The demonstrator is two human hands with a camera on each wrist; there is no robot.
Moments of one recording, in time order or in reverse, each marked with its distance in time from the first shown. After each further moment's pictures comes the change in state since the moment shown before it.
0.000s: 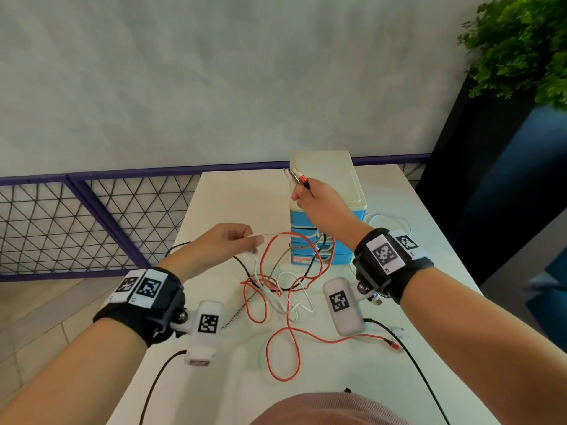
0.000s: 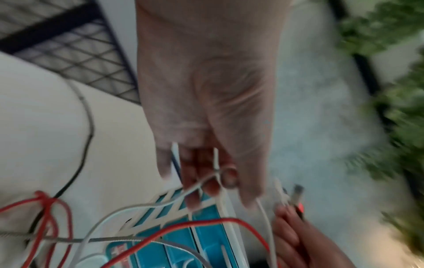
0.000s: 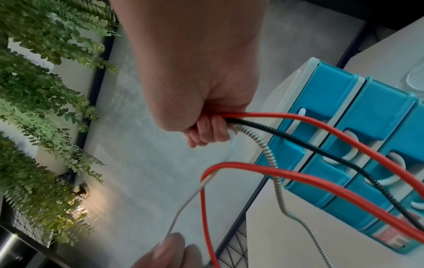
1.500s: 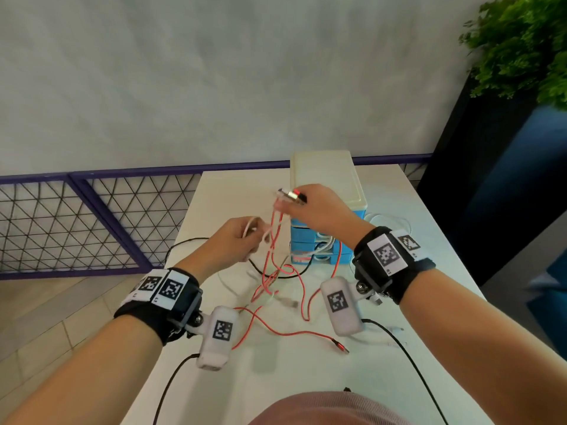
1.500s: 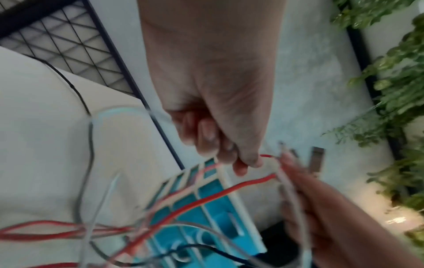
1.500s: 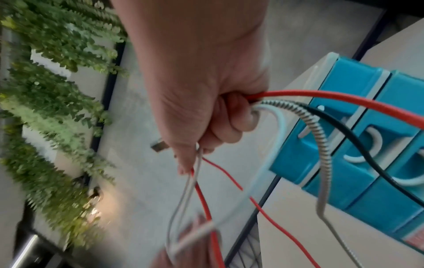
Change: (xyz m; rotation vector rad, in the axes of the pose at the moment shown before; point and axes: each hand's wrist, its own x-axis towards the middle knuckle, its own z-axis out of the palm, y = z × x) left_hand 0.009 0.003 0.017 0.094 0.102 0.107; right_hand -0.008 -0.015 -0.008 -0.296 -0.125 -0.039
